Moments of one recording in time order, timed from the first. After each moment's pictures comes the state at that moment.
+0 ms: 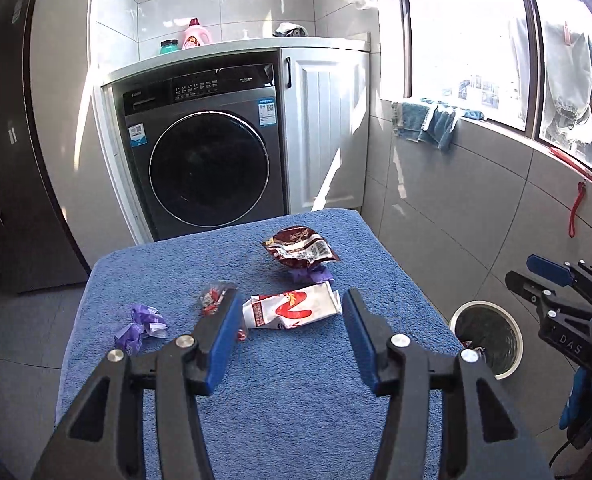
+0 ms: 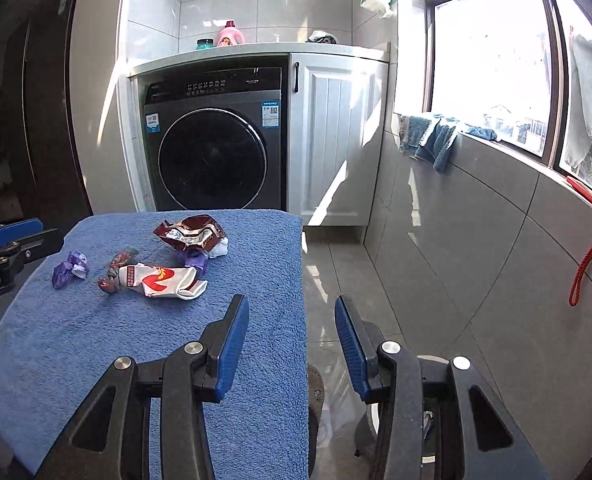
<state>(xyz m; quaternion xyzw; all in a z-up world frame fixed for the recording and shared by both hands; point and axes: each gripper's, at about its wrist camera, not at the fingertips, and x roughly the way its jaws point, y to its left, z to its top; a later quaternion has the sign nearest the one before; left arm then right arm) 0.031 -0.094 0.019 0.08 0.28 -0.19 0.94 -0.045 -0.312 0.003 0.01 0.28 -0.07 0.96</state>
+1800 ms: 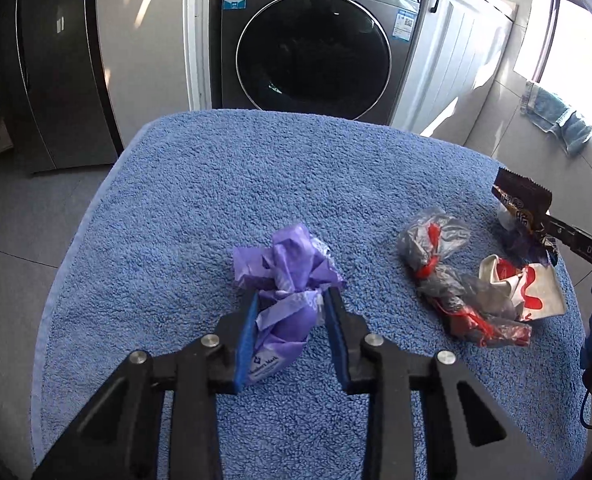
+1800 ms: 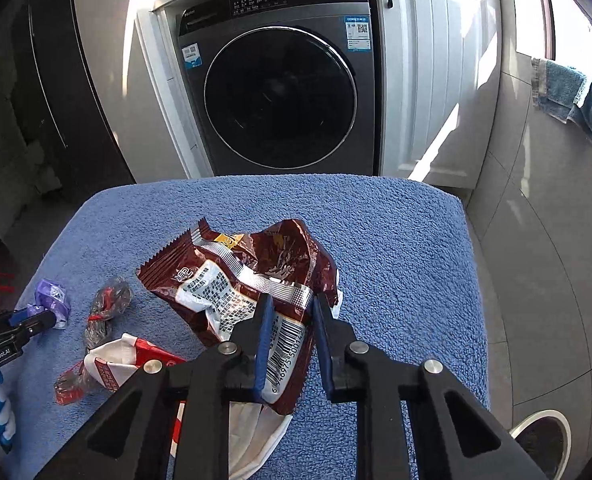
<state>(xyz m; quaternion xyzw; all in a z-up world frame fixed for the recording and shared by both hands) 0.201 0.045 -0.125 -0.01 0.44 -0.09 0.89 0.201 -0.269 -0.087 0.04 0.38 0.06 0.92</state>
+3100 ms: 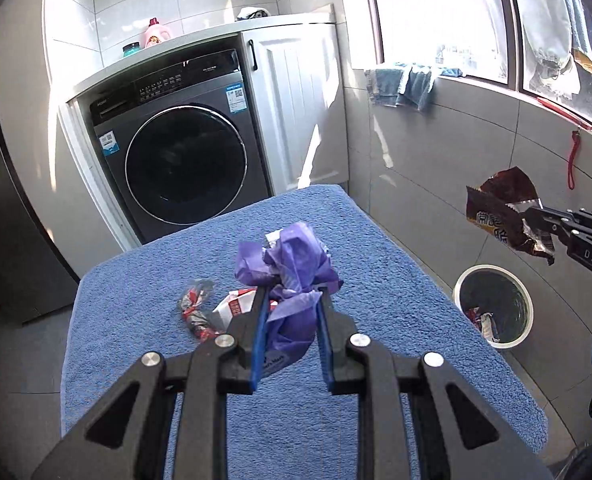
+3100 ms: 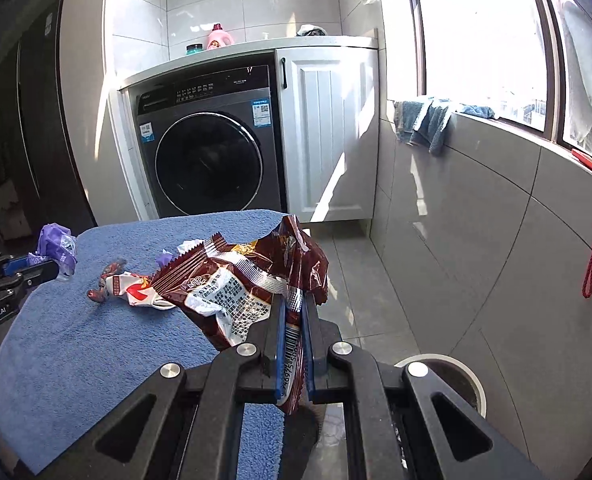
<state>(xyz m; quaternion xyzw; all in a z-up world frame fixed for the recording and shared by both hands) 0.039 -0.157 -0.009 0.16 0.31 -0.24 0.91 -0.045 -0.385 -0.009 0.05 0.28 -0.07 0.96</state>
